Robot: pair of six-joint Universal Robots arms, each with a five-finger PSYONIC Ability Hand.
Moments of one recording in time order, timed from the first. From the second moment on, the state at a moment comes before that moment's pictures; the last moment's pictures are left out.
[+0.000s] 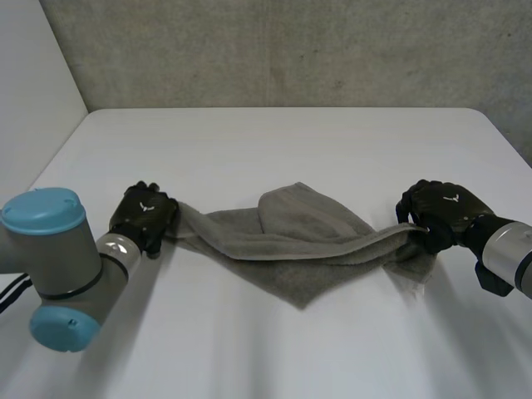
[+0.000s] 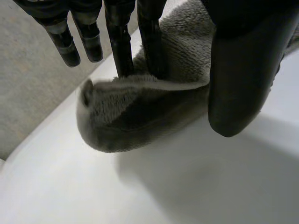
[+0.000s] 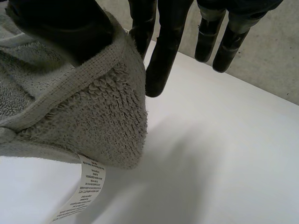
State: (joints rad) left arm 4.40 -2.12 -1.69 3.52 -1.50 3.65; right arm 1.60 -1.32 1.76 0.00 1.04 2.82; left_hand 0.57 0.57 0.23 0.23 0.41; right_hand 1.33 1.34 0.22 0.25 1.18
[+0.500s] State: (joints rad) left arm 4.39 -2.25 -1.55 3.65 -1.50 3.65; right arm 1.62 -1.29 1.76 0.00 1.04 2.82; left_hand 0.72 0.73 0.23 0.23 0.56; right_hand 1.33 1.34 0.22 0.25 1.18
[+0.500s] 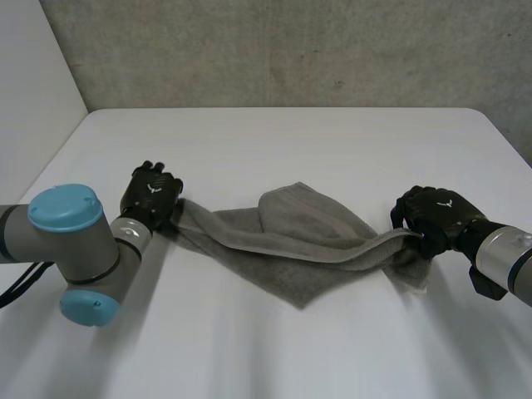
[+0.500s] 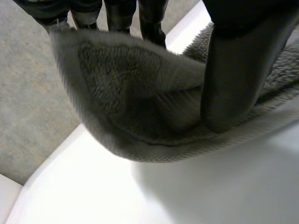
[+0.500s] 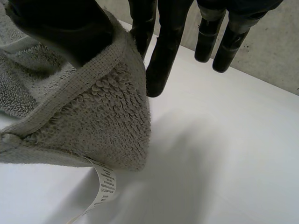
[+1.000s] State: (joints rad) left arm 4.40 -2.21 -1.53 3.61 -1.48 3.64; right arm 1.61 -1.29 1.73 0.02 1.05 2.82; left_hand 1.28 1.32 0.23 0.23 1.16; right_hand 1.33 1.34 0.22 0.25 1.18
